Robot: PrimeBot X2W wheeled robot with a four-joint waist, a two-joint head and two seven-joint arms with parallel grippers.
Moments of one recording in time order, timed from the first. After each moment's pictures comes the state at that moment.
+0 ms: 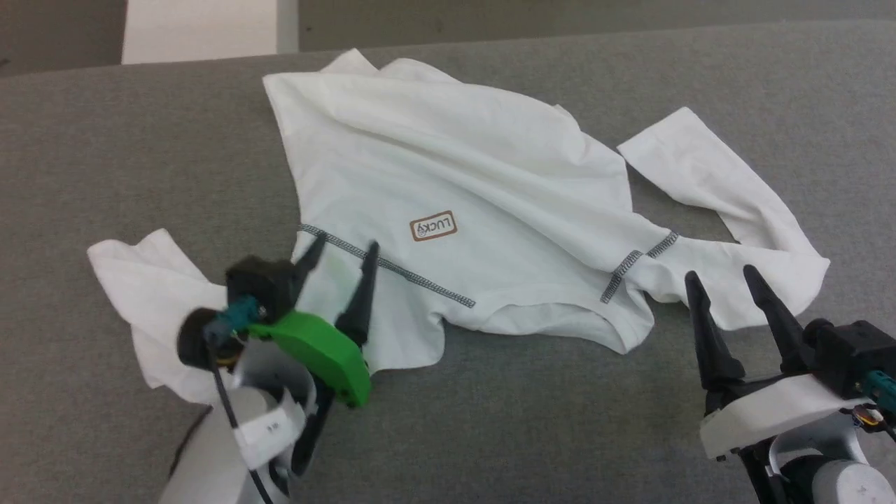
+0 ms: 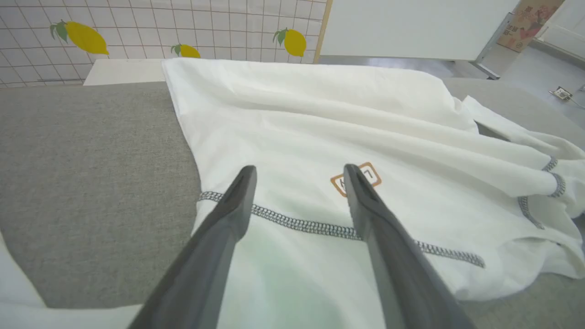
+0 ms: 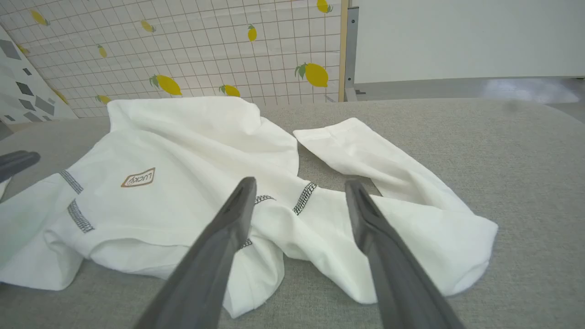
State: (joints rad) left arm -0.31 0.23 -0.33 0.11 -0.41 0.00 0.01; right arm 0.01 -0.05 -0.02 -0.17 0.17 0.13 0.07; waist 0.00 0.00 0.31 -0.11
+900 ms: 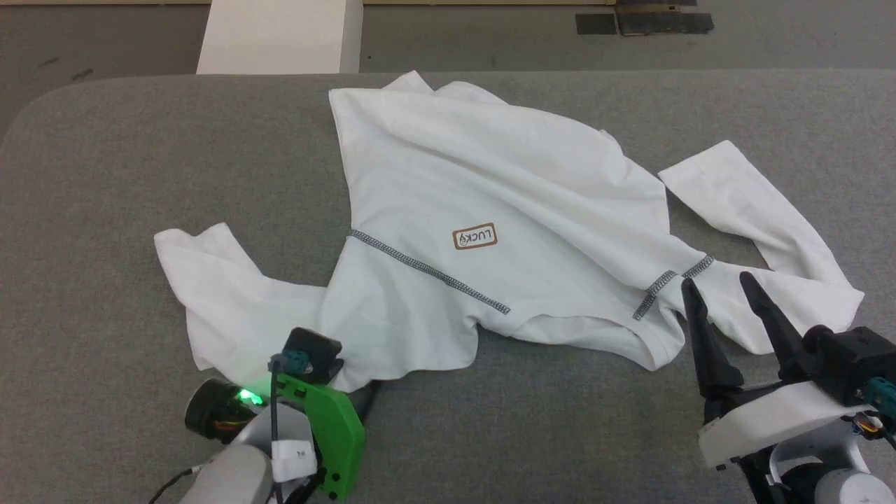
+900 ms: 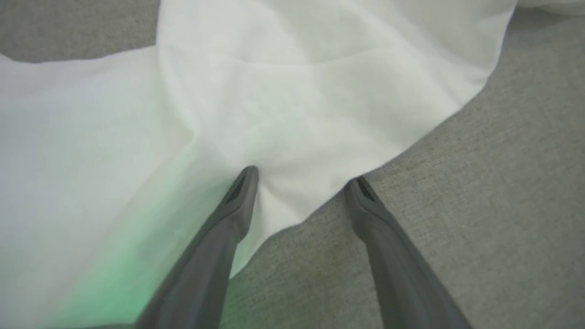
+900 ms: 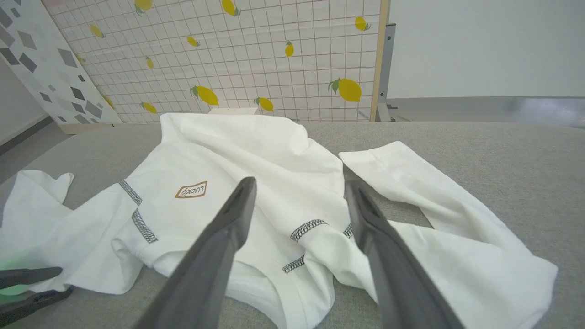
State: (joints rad) left arm -0.19 0.34 -0.49 0.17 -0.37 -0.04 0.35; right arm 0.04 -0.05 -0.01 -0.22 0.18 0.13 0.10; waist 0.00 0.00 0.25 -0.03
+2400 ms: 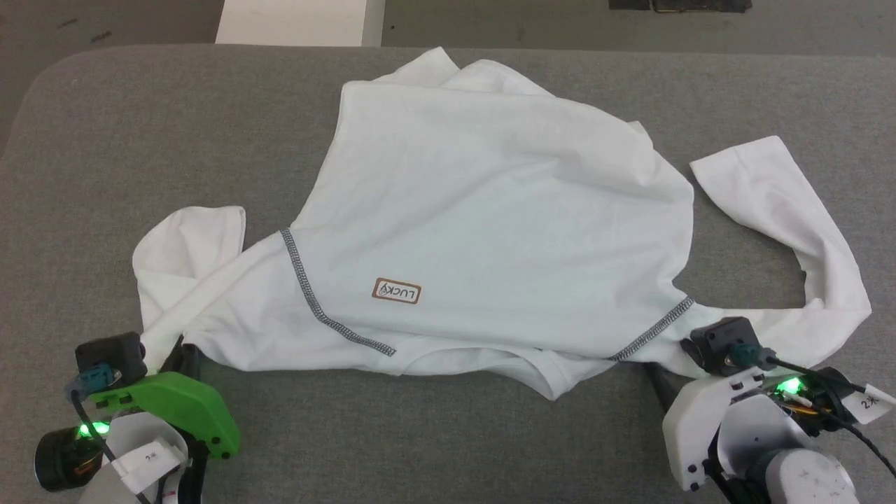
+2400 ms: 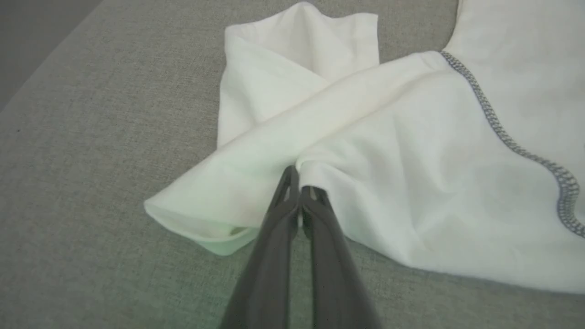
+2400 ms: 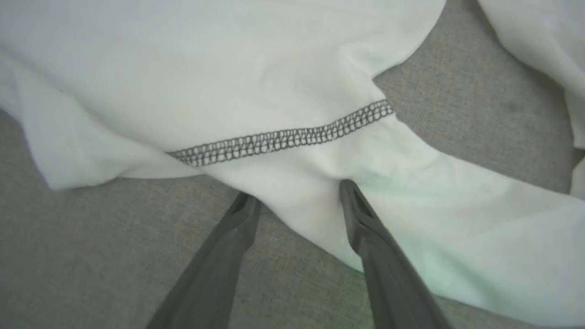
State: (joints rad) left arm -0.09 0.38 -0.16 0.12 -0.53 0.20 0.11; right arm -0.04 -0.16 0.13 -0.01 0.03 0.13 0.48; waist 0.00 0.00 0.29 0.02
